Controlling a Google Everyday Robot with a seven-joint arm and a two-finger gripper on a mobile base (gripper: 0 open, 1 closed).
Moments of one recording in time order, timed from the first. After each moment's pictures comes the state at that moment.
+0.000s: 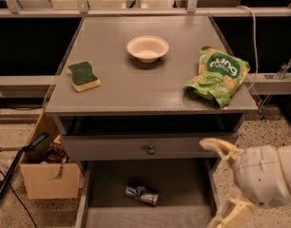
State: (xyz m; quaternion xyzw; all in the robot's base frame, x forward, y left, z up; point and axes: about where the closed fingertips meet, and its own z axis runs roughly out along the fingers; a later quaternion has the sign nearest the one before) arm 0.314 -0.115 0.822 -0.60 0.69 0.24 0.34
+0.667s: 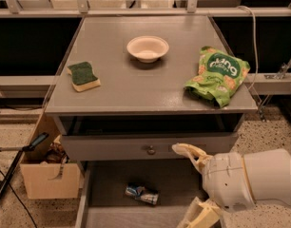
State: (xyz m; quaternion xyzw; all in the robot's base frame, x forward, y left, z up) arm 0.312 -0.053 0.810 -0.58 0.66 0.30 0.37
